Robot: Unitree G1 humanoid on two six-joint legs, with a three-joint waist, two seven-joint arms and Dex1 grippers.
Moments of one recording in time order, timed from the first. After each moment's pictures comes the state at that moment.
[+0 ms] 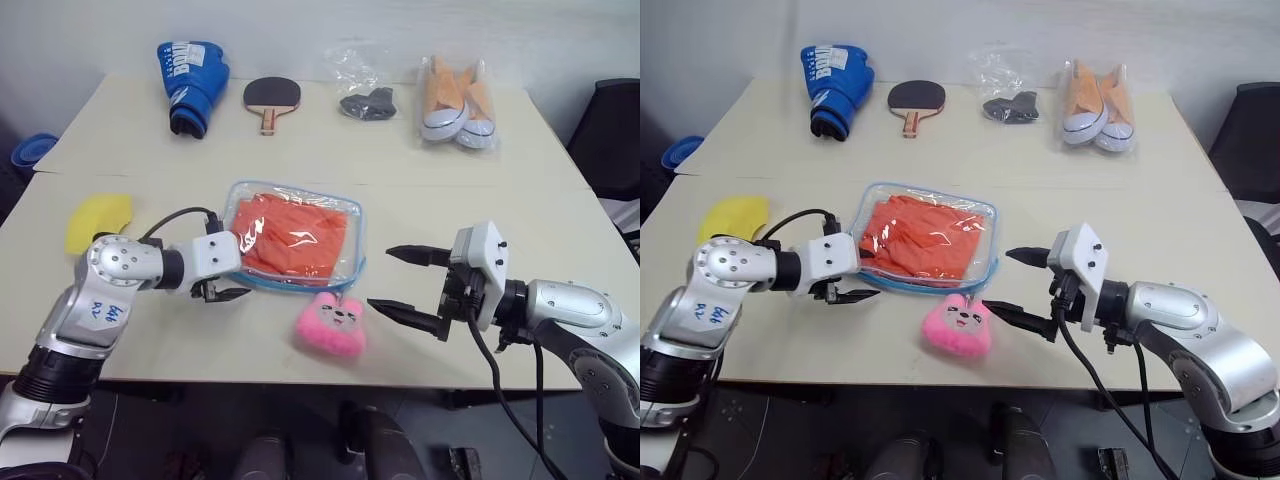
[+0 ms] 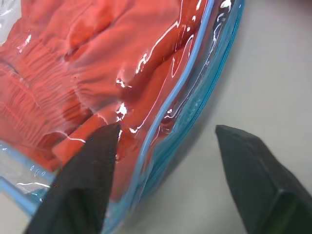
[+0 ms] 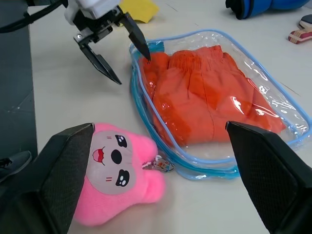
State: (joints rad) left arm -0.46 0.91 -0.08 -0.19 -0.01 0.37 -1.10; right arm -0.24 -0.77 -0.09 -0.64 0.72 0.69 0.75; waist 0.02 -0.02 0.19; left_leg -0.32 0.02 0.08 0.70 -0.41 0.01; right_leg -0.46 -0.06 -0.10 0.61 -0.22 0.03
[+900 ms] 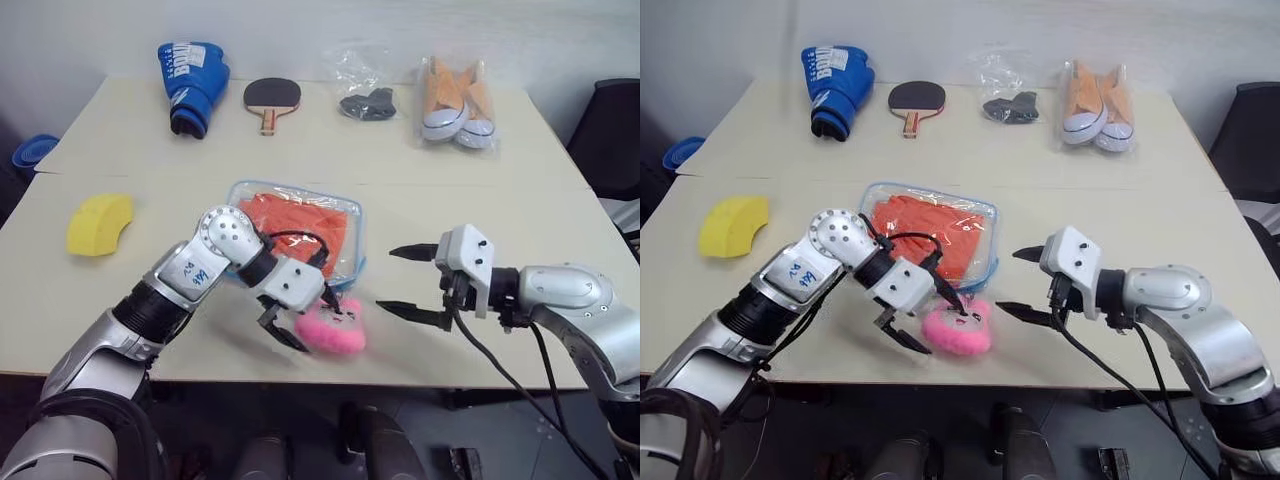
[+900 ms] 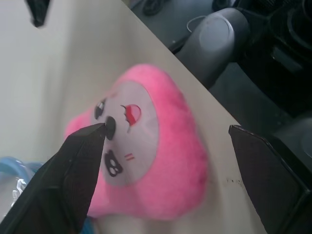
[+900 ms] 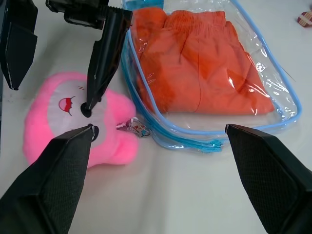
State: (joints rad) left arm -0.86 0.65 -0.57 0.09 -0.14 -0.01 -1.50; right arm -0.34 -0.82 0.05 -0.47 0.48 0.58 0.89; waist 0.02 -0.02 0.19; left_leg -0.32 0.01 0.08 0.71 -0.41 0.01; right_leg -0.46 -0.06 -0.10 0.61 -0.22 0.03
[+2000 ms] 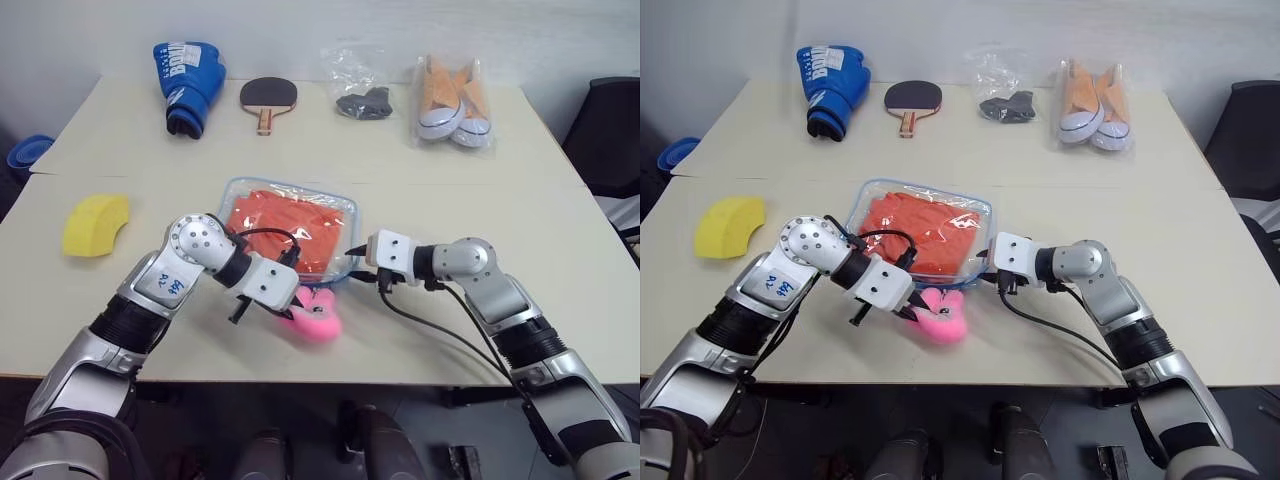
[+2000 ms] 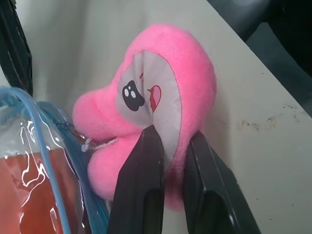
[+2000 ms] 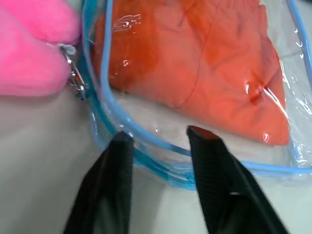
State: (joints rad) left arm -0.75 0.71 -0.41 0.08 -0.05 -0.04 -1.45; right arm -0.67 -0.54 0.33 0.22 0.00 -0.02 1.00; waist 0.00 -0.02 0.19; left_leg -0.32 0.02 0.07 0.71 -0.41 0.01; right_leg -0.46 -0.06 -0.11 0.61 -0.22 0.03
